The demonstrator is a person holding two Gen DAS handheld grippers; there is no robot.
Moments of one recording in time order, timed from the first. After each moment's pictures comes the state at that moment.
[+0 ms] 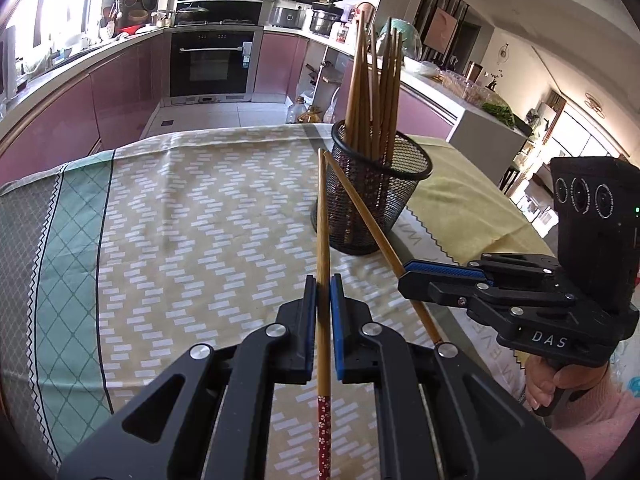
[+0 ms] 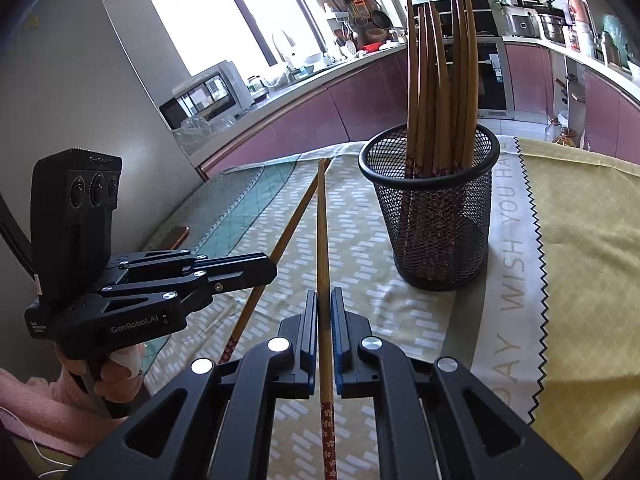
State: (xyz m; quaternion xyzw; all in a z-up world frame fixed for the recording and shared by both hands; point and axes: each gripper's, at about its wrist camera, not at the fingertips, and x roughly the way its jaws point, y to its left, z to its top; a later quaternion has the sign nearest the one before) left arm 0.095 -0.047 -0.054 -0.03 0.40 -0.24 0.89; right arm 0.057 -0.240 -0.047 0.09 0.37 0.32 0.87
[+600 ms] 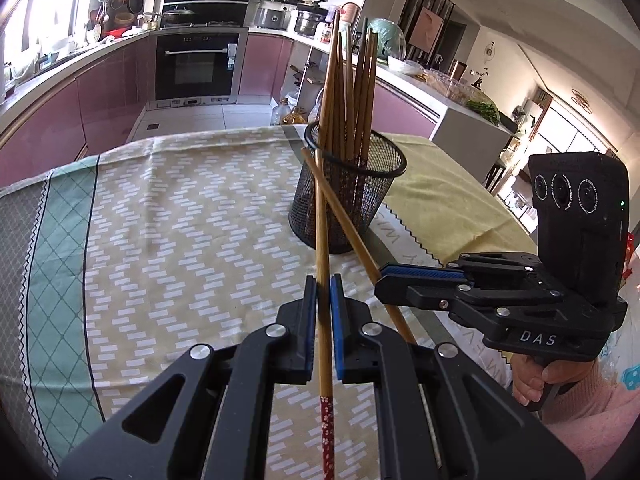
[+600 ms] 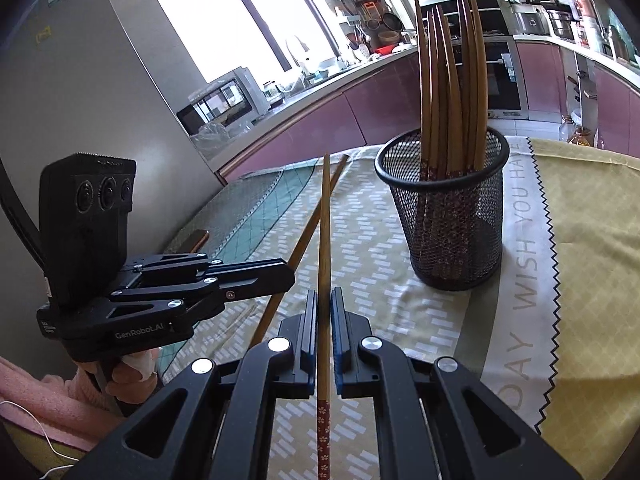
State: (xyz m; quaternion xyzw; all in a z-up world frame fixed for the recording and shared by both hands) left arm 0.089 -0.056 -0.055 -0.02 0.40 -0.26 0.88; right arm 0.056 -0.241 -0.052 0.10 0.37 0.34 0.86
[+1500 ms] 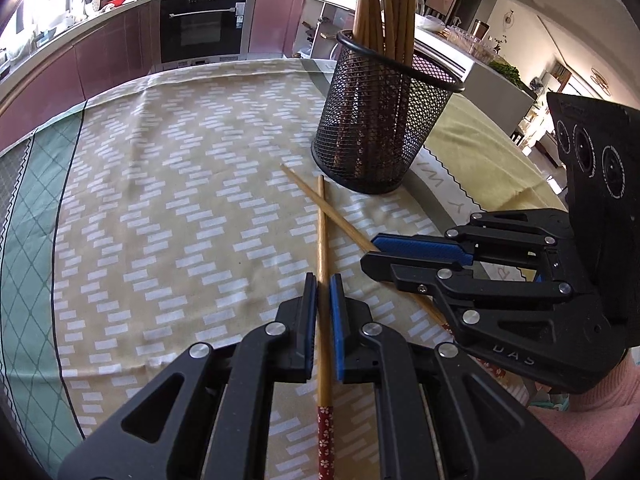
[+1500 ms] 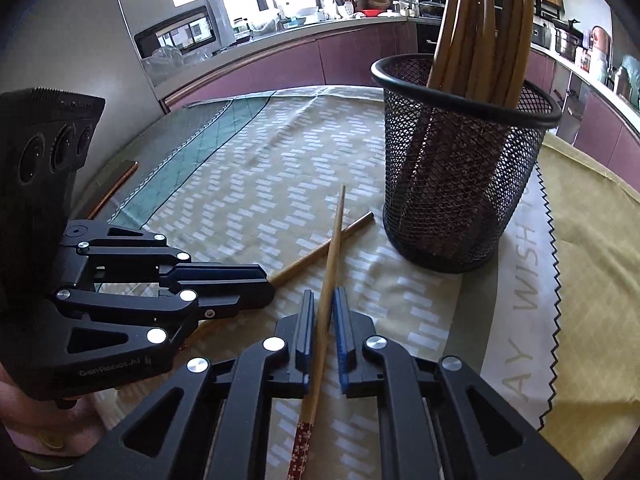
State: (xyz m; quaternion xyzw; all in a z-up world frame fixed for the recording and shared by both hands) left arm 0.108 -0.065 -0.108 0.00 0.46 -0.24 0.85; right arm 0.075 -0.196 -0.086 -0.02 0.43 0.27 0.86
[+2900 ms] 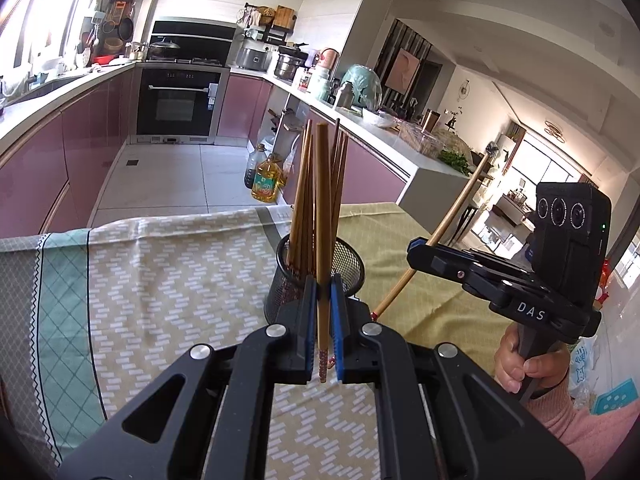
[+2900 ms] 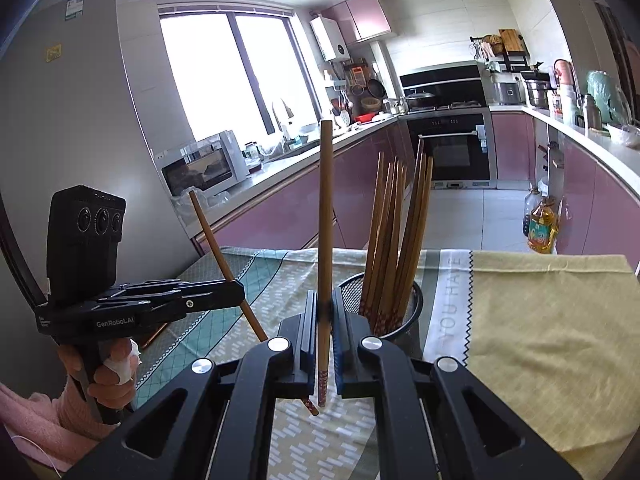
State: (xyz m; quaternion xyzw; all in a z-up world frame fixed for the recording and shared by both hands) left arm 0.108 -0.052 0.025 -0.07 0.32 -0.30 0.90; right arm 0.065 -0.284 0.037 0.08 0.25 0.28 0.92
